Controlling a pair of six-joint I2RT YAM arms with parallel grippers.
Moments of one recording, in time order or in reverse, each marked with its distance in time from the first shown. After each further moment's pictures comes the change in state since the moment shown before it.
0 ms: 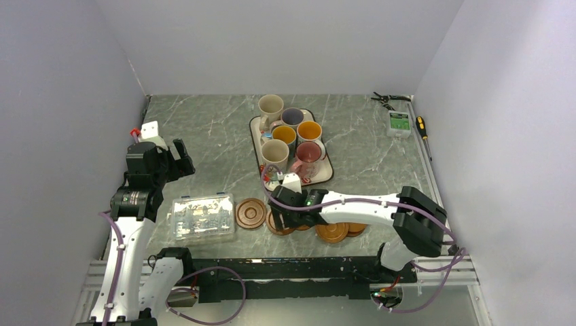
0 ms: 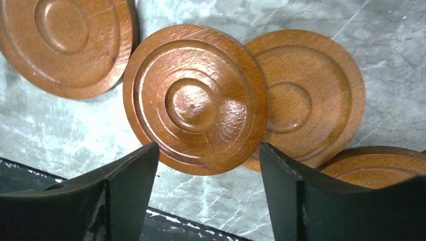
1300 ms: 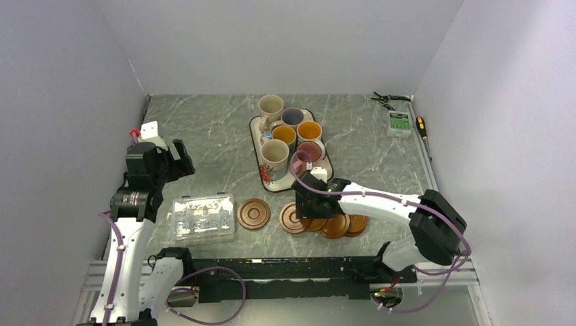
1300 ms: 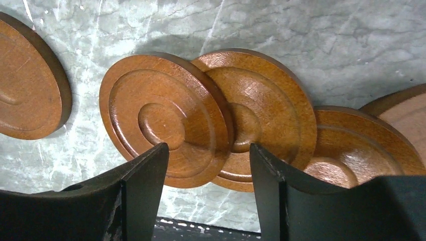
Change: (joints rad) left arm 0.000 -0.005 0.000 0.000 -0.001 0.000; right arm -0.199 -0.130 -0.099 -0.098 -0.072 0.075
